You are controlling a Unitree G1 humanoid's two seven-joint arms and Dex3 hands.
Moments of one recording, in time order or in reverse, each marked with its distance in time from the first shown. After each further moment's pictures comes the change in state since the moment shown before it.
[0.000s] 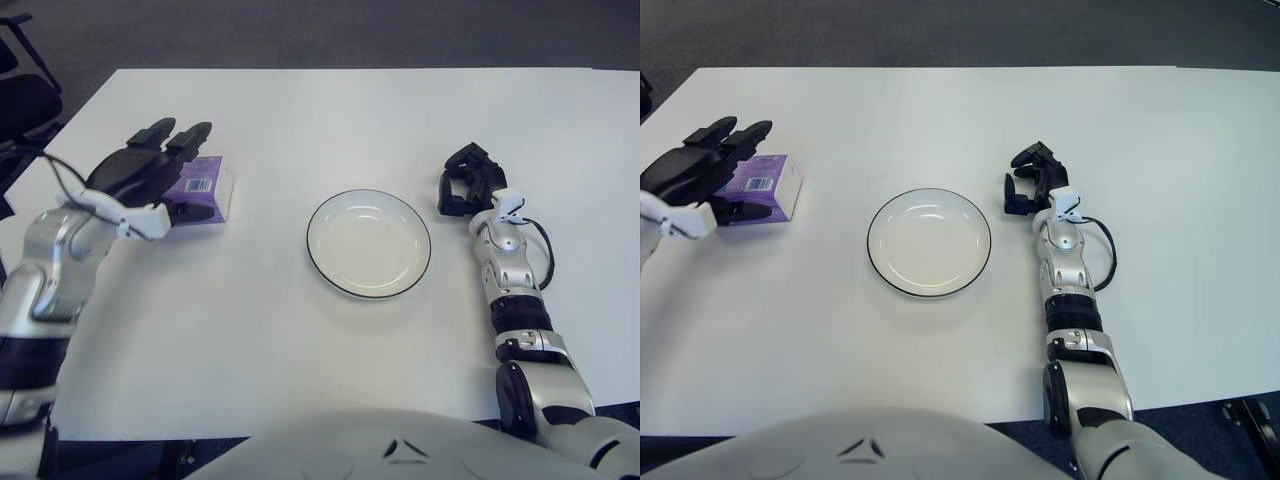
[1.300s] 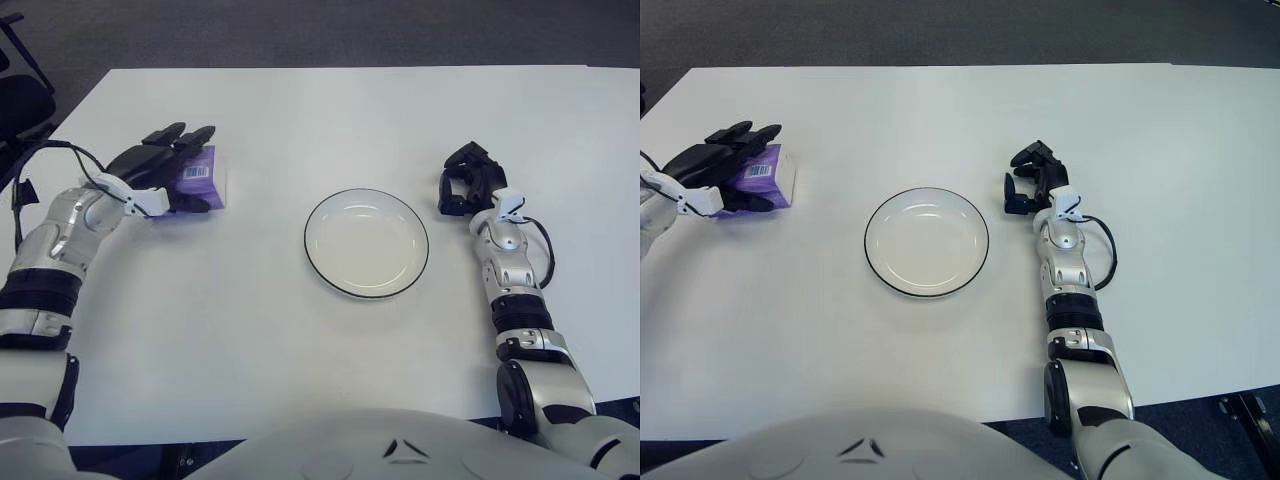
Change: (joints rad) left arm -0.262 0.015 -0.169 0.553 0.025 -0.305 0.186; right arm -0.001 -0.010 -0.001 0.003 -0.001 -0.005 0.015
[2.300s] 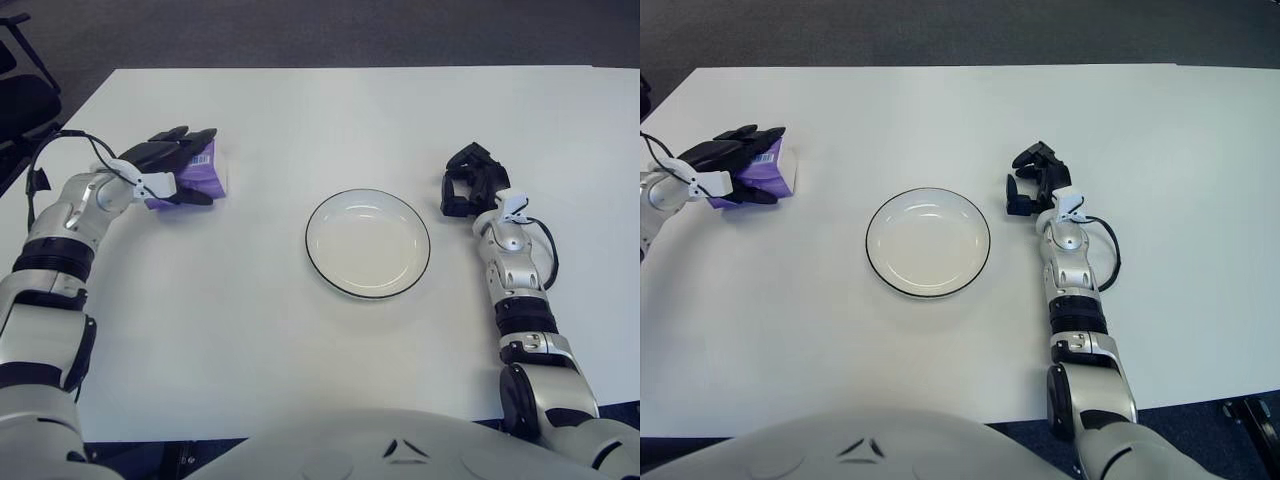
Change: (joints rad) left arm -0.225 -0.022 -0.150 0.298 -0.001 -0.019 -0.058; right arm 0.019 -0.010 0.003 -0.040 0.000 0.032 0.018
